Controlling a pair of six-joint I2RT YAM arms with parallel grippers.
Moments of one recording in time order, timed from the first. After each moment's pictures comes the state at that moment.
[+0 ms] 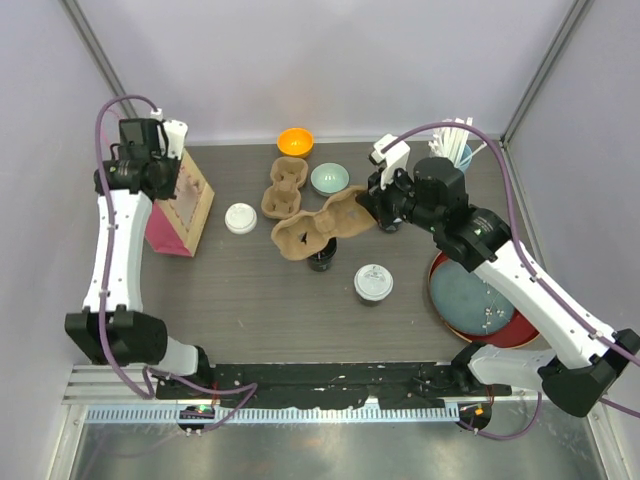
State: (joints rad) left arm 0.06 1.49 1.66 -0.99 -0.15 0.33; right arm 0.66 1.17 1.32 -0.45 -0.09 -0.05
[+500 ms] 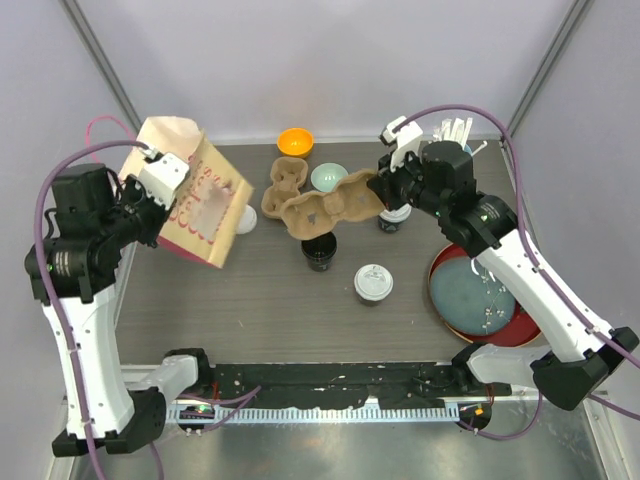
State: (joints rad) left arm 0.06 1.07 1.77 -1.31 0.22 0.62; right arm 0.59 1.22 1.41 -0.52 -0.06 -0.03
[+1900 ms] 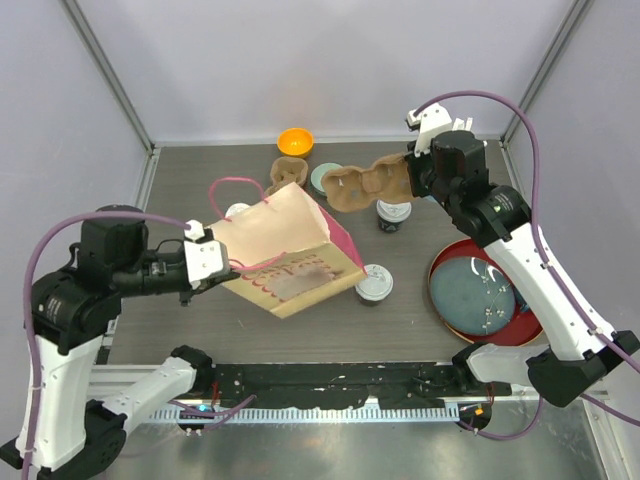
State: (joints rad) left arm -0.43 0.90 1.67 -1.36 0.68 0.71; right arm 0.51 1.24 1.52 -0.67 0.27 -0.05
